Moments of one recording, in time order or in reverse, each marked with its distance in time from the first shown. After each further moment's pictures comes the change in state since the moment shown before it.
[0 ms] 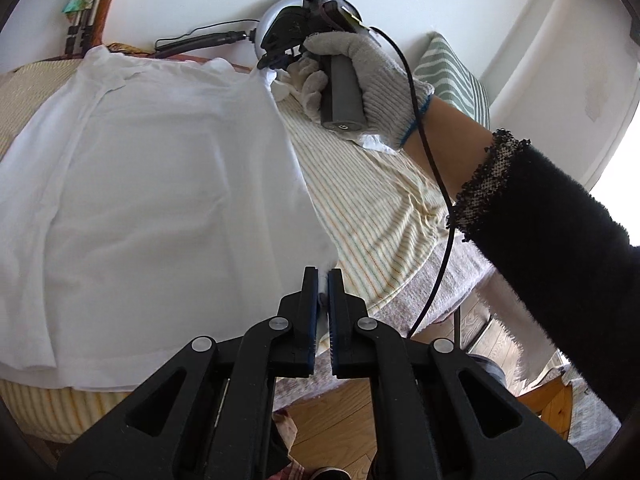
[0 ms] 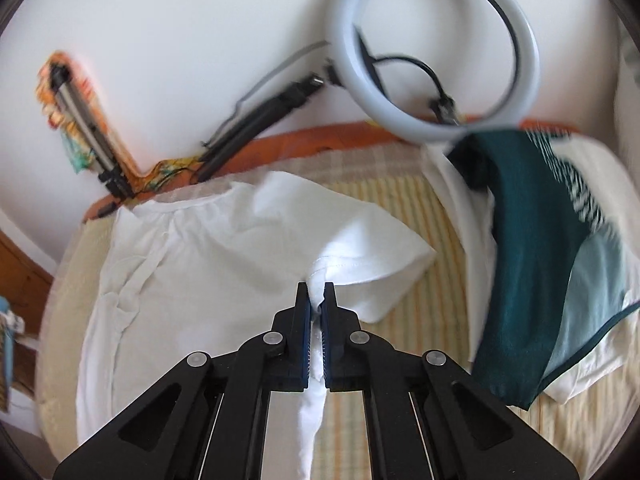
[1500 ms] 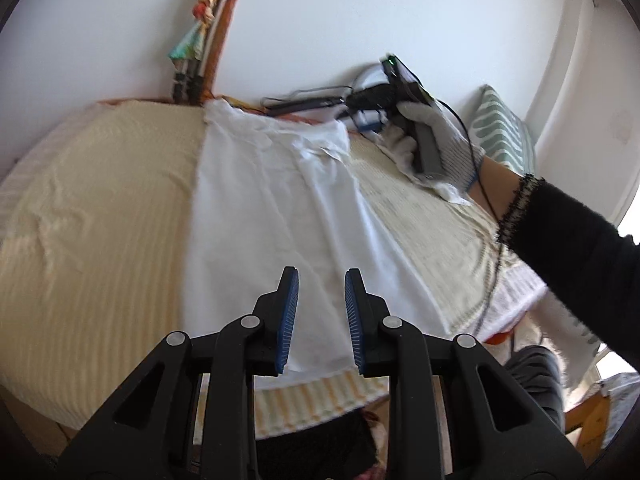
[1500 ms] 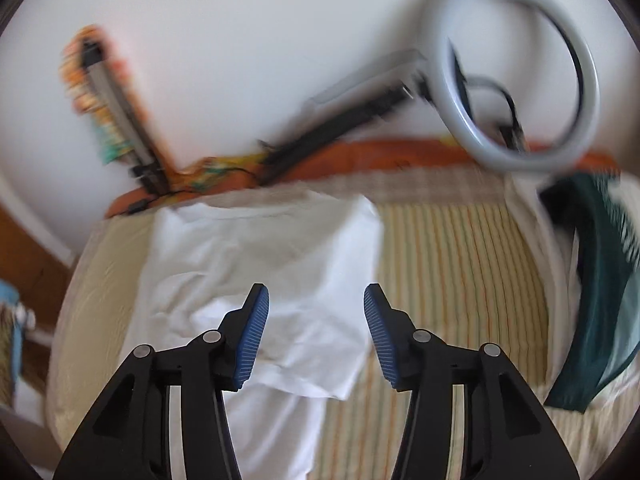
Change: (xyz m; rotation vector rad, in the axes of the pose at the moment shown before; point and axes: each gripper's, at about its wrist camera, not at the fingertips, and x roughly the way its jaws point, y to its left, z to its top) left arm -0.123 0.108 0.005 0.007 -0.170 0.220; right arm 0.023 0.060 0.012 0.017 0.031 0.072
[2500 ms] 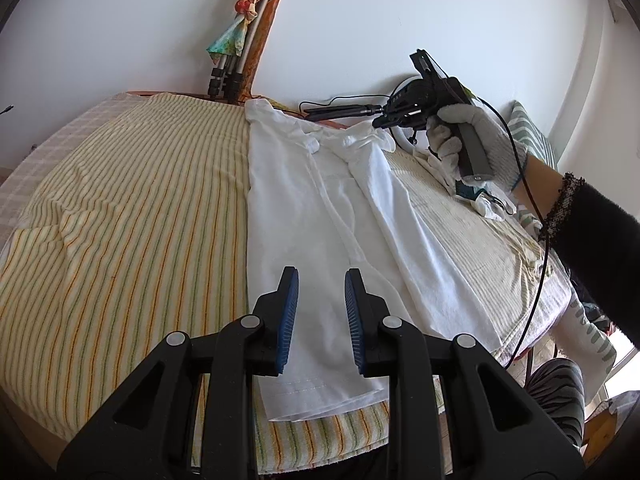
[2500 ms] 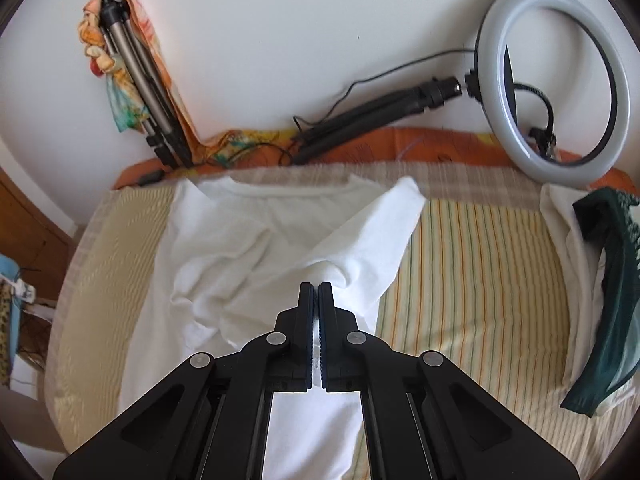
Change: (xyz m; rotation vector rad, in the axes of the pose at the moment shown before) left arm 0.016 0.046 -0.002 -0.056 -0.027 0.034; right arm 0.009 0.047 0.000 -0.146 0.042 -0.024
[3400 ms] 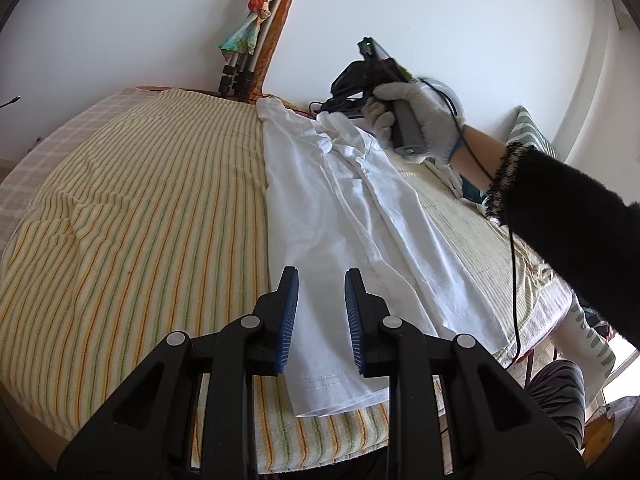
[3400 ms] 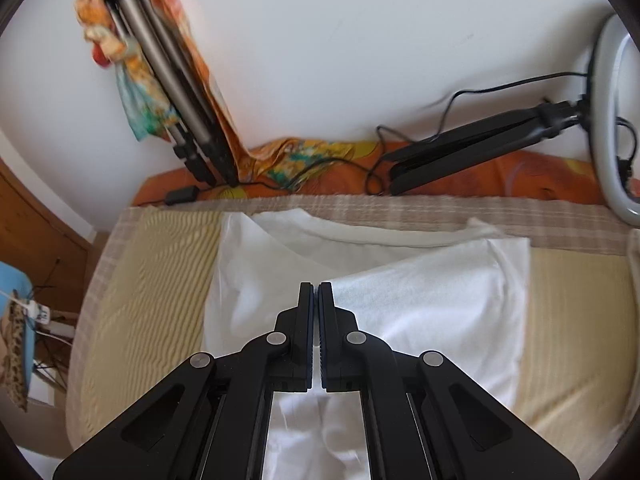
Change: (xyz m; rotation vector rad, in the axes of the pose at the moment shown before) left arm -0.006 0.011 -0.004 -0.032 -0.006 0.016; right arm 0.077 0.077 0.047 -0.003 -0.001 0.132
